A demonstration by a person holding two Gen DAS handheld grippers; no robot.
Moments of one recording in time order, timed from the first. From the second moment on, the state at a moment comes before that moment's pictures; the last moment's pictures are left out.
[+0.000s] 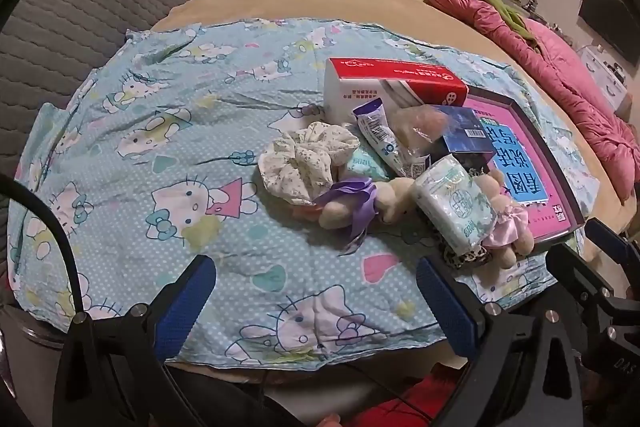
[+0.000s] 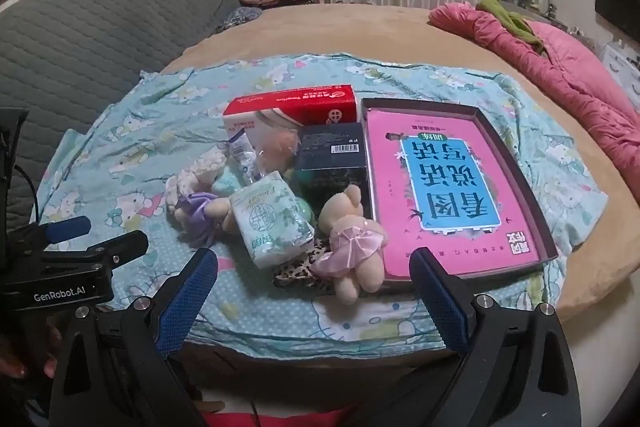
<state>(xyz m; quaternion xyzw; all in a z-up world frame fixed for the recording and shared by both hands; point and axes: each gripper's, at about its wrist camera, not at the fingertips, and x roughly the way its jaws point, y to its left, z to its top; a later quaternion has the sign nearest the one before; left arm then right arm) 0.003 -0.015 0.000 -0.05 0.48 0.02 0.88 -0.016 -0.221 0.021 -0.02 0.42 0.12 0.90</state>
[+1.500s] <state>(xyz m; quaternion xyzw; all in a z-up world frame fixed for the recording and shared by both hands) 0.003 -0.025 -0.002 -0.05 0.48 0.02 0.88 -0.017 -0.219 0.023 -0.03 0.42 0.12 0.90</state>
